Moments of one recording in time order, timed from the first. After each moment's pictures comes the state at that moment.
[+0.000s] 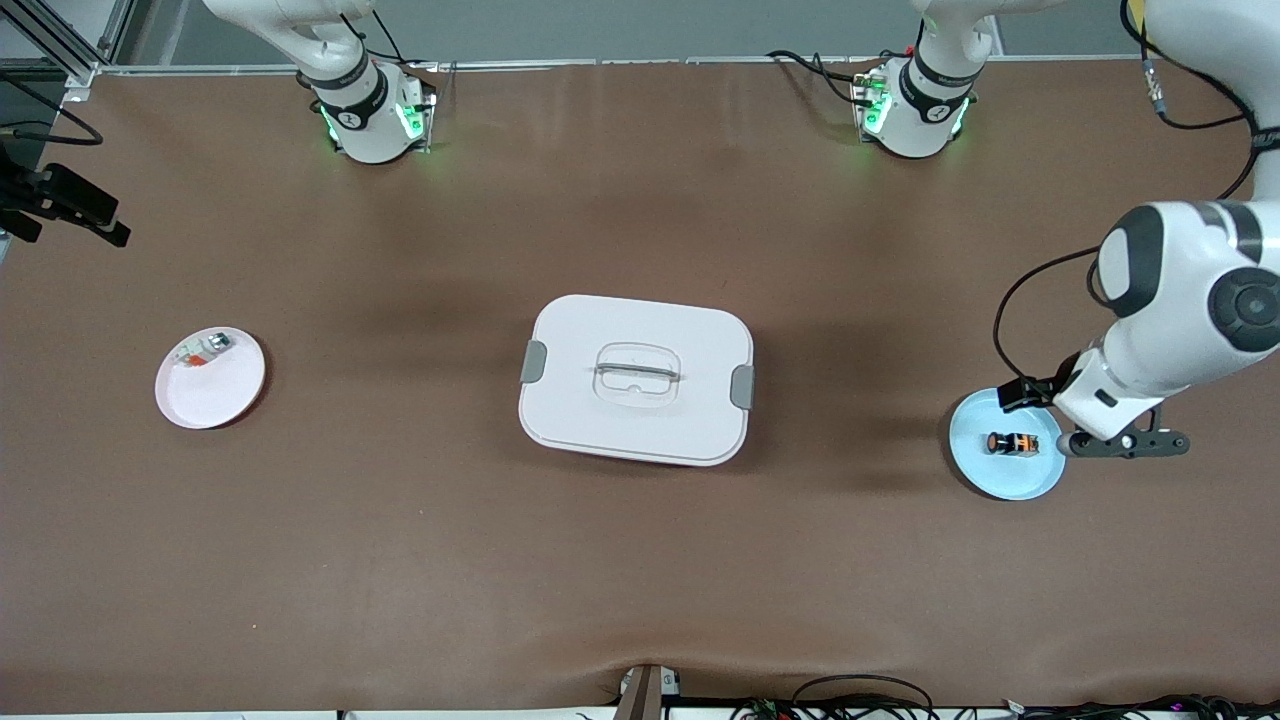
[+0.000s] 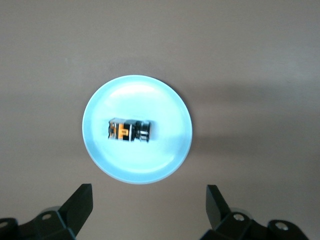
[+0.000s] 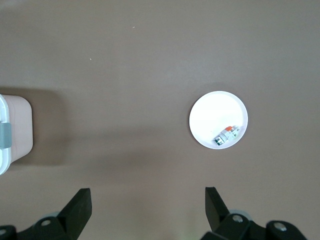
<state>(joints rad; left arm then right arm) 0.09 0.35 -0.09 -1.82 0.11 2.15 -0.04 0.02 -0.10 -0.09 -1.62 0.01 1.53 0.01</state>
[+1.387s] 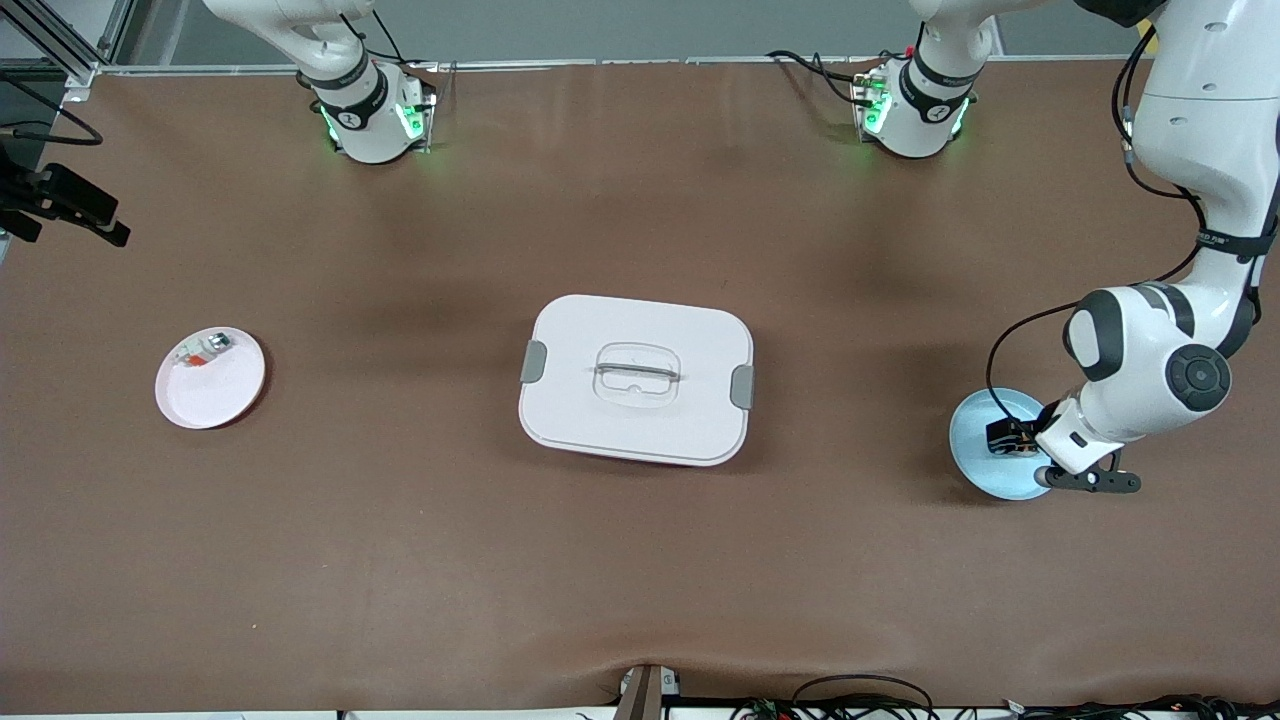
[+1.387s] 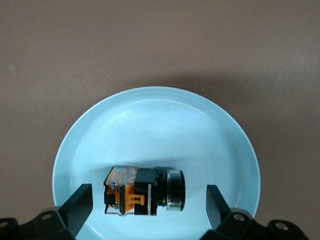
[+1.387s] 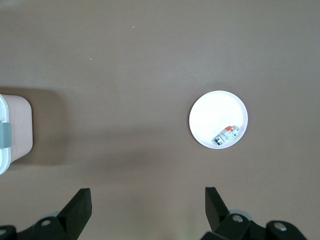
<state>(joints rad) 0.21 0.60 -0.12 -1.82 0.08 2.43 0.14 0.02 -0.10 -0.09 -1.62 0.01 1.53 0.01</state>
